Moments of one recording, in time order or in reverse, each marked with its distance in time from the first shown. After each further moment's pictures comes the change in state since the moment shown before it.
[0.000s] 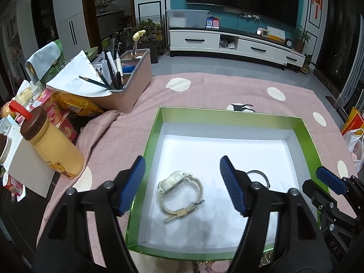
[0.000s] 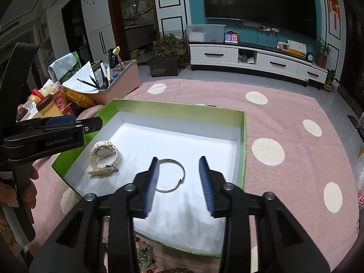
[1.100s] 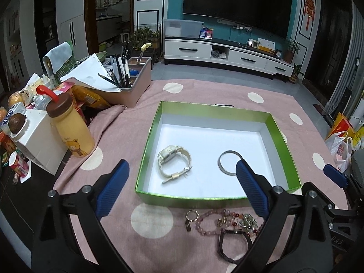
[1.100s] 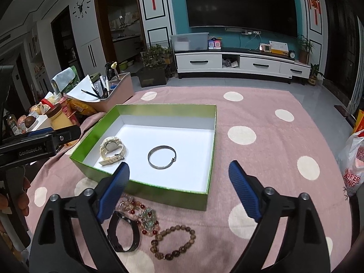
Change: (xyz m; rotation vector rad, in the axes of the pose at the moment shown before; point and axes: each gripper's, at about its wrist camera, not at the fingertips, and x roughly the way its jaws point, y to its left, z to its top) left arm -0.083 0.008 -0.041 -0.027 -0.054 -0.074; right arm -0.080 -0.001 -0.034 0.071 -0.053 -0.062
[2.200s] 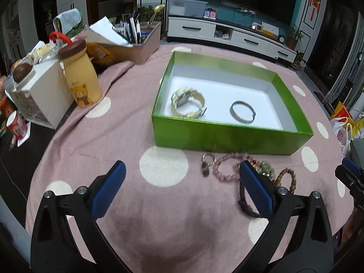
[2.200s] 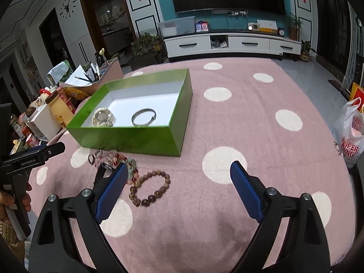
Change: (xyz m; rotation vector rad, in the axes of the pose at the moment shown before) left arm 0.001 0.030 -0.080 -0.028 0.130 -0.008; right arm -0.035 -0.045 -0.063 0.093 0.098 0.000
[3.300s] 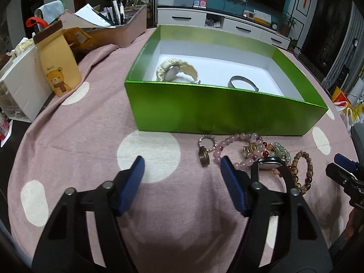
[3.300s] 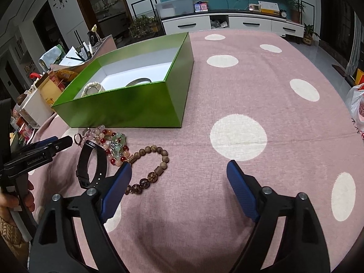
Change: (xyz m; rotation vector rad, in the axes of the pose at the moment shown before) left arm 0.053 -0.011 -0.019 0.063 0.044 -0.034; right arm 0.051 -0.001 -0.027 0.022 0.113 0.009
